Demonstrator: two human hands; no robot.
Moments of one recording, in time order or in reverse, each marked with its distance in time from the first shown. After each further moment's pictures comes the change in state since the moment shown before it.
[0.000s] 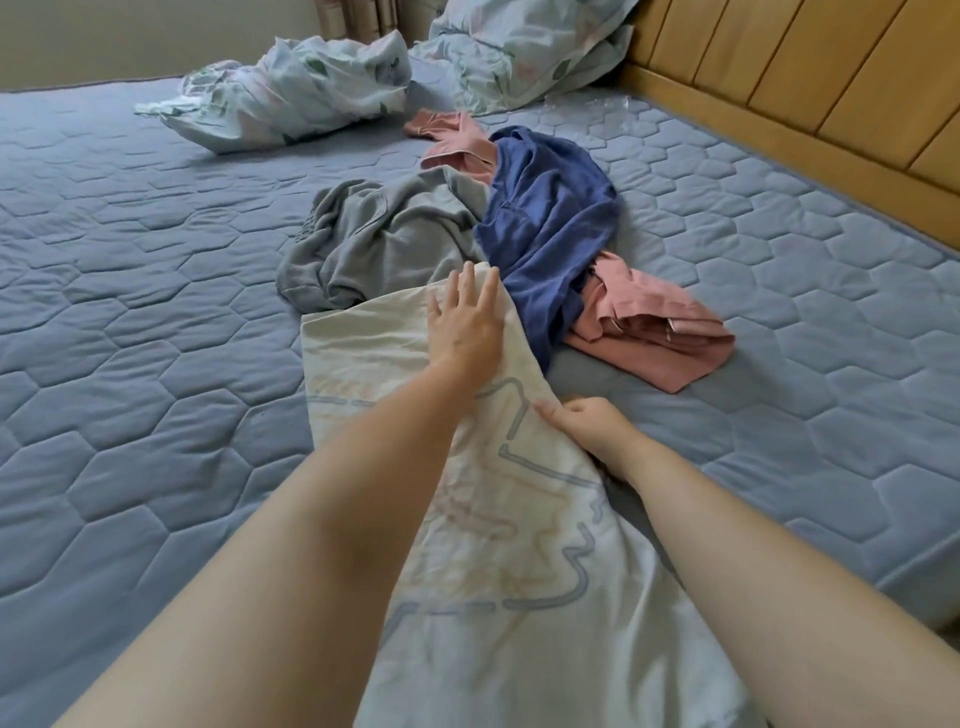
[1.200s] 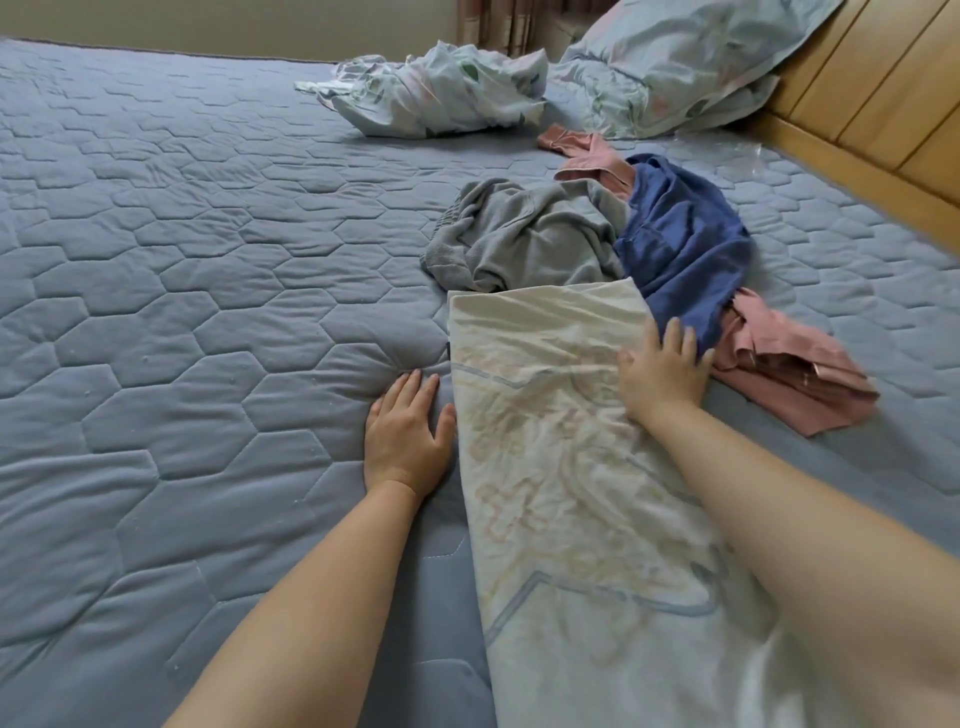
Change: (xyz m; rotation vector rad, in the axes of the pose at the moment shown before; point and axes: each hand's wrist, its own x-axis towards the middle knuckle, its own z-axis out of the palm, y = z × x) left_hand -0.184 -0.160 -0.010 -0.232 0.184 -0.350; right_hand 0.047 -0.064 0.068 -1.072 0.459 -0.202
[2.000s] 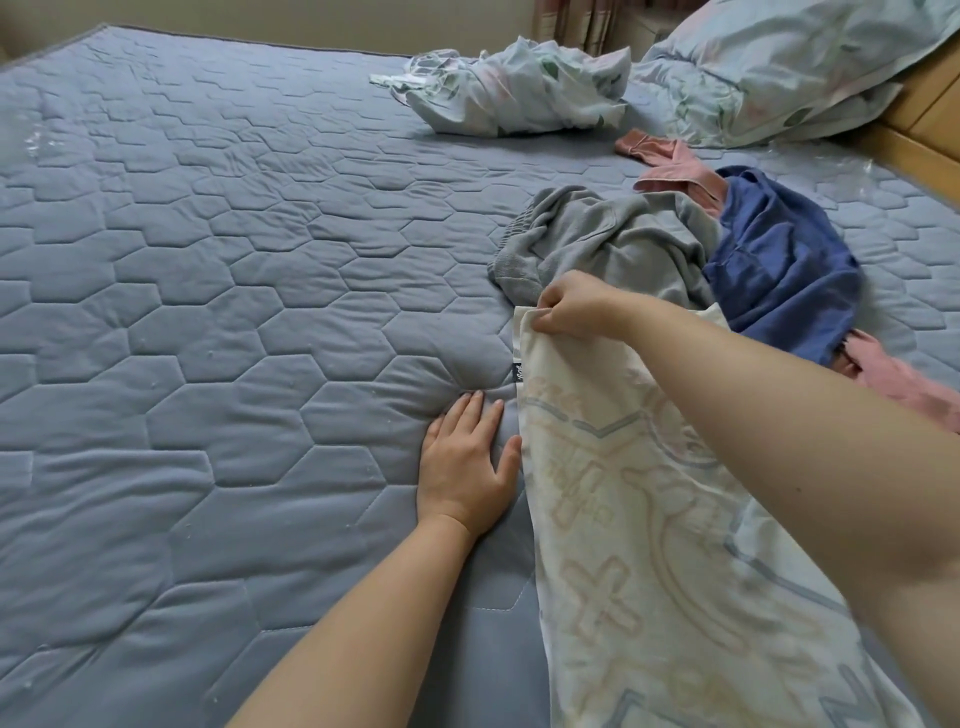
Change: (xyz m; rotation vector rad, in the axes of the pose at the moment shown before) left_hand -0.001 0.000 -0.001 0.012 -0.004 0.012; right_hand 0.072 -0.168 -0.031 0.292 -0.450 -0.504
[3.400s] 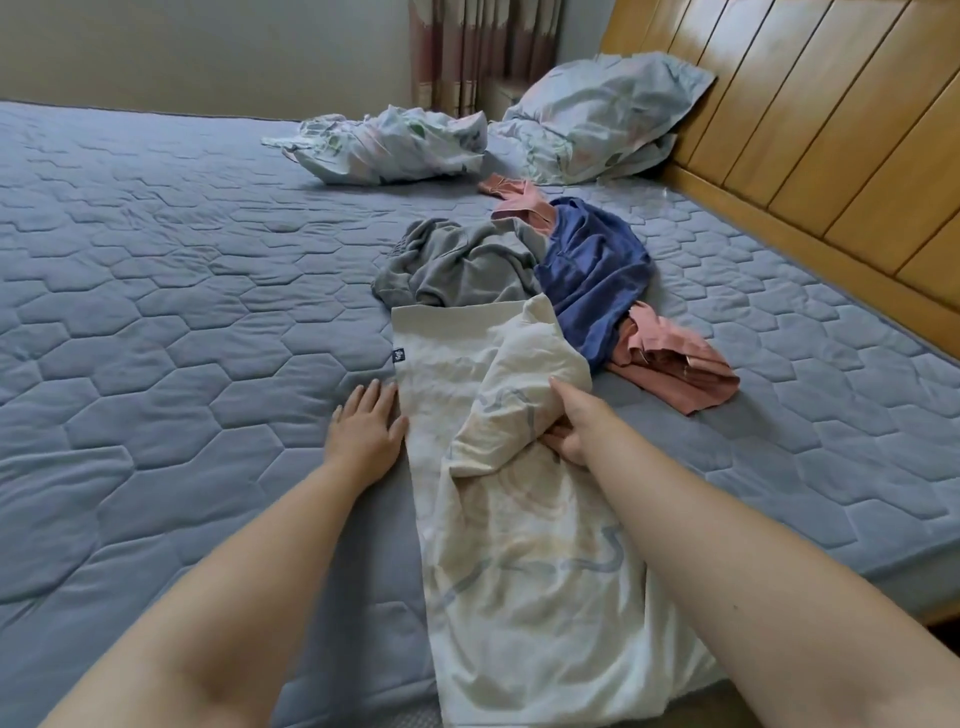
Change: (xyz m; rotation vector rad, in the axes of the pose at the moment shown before) left_hand -0.009 0.016 -0.012 0.185 -0.278 -0.016; right_hand -0.222 0.082 0.038 1.542 0.436 0.711
